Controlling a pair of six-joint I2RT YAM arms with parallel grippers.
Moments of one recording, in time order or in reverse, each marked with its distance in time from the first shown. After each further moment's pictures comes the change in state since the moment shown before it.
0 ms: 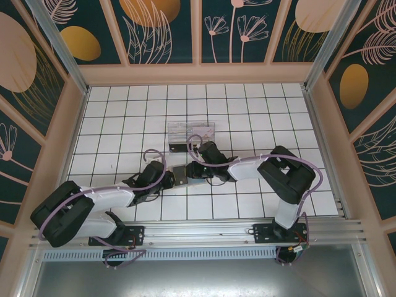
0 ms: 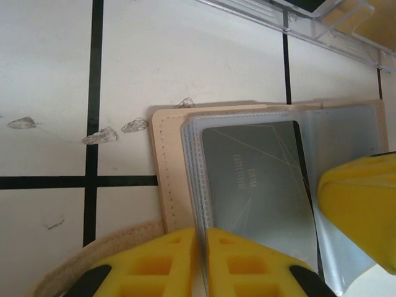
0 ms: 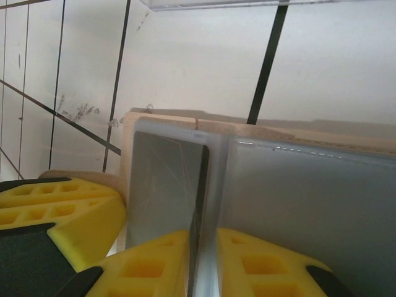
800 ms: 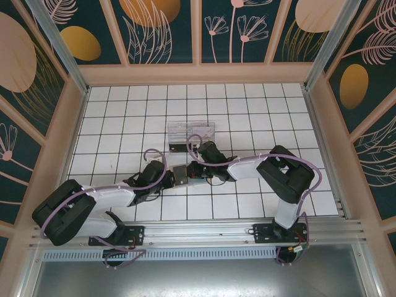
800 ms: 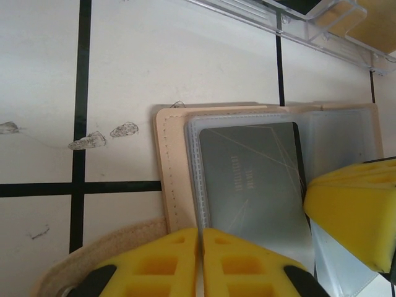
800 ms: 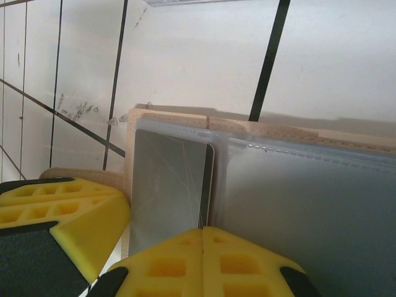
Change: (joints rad) left arm 0.004 0.011 0.000 0.017 0.011 -0.007; right arm -0.003 0.009 0.005 -0.003 -0.015 0.009
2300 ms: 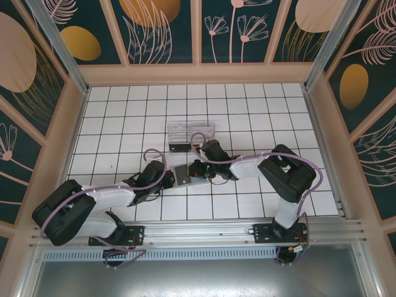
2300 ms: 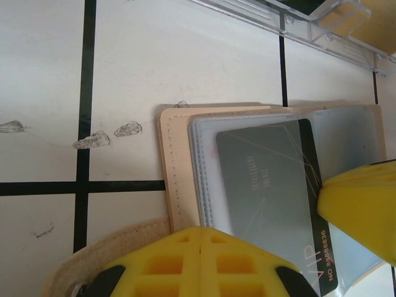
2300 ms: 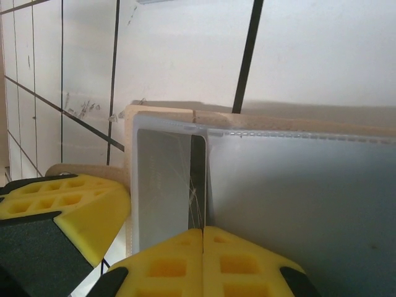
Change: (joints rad) left arm 0.000 -0.001 0.000 -0.002 -0.002 0.000; right arm -0.048 -0.005 -0.022 0.010 -0.080 0.027
